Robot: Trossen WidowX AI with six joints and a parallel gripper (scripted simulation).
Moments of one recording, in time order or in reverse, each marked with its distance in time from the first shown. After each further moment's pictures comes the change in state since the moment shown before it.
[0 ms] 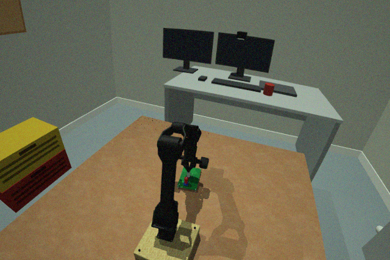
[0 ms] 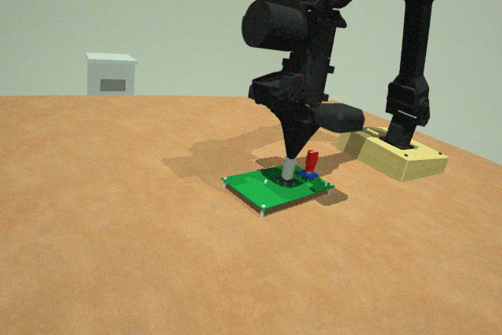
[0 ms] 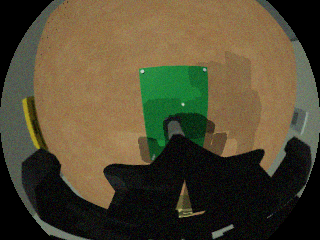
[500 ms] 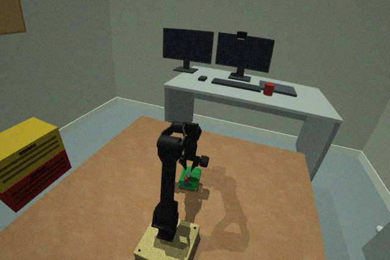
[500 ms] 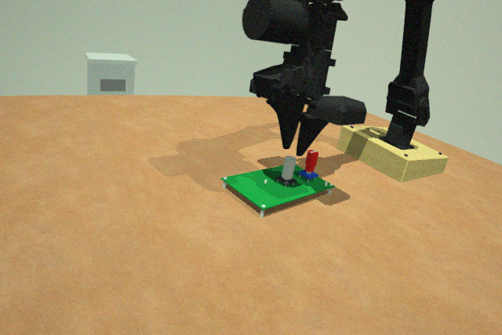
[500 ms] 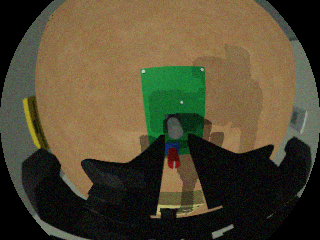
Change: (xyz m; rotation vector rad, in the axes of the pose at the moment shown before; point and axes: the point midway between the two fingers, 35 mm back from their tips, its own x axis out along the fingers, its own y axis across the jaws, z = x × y) arm -0.010 0.000 -0.001 0.002 0.008 0.001
